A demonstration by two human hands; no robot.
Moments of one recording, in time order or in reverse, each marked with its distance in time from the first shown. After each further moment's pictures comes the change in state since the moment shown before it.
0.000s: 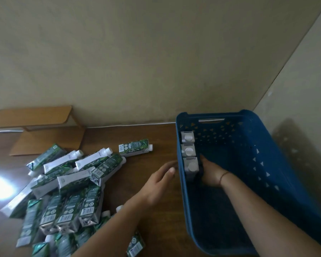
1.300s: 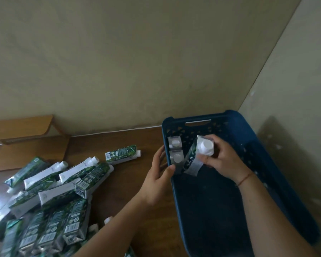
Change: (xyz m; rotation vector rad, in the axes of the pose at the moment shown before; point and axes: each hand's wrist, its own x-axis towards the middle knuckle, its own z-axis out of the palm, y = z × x) left_hand 0.021 0.038 0.024 -0.169 0.116 0.193; right_hand -0.051 0.011 -0.066 0.650 0.428 -0.446
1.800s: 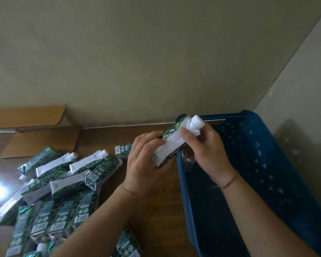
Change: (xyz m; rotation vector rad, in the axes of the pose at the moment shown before) left_hand 0.003 0.028 -0.048 0.661 0.497 0.948; right_hand 0.006 -0.079 0.079 0.195 0.080 -0.102
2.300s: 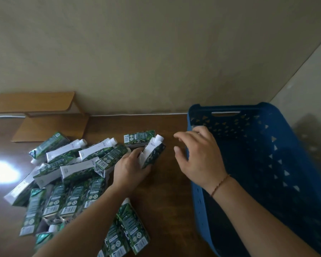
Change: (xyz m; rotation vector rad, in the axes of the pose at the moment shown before) left_hand -0.084 -0.075 -0.028 0.453 -0.474 -0.752; right_hand -0.016 0.036 0.036 -1.025 -0.043 -0.405
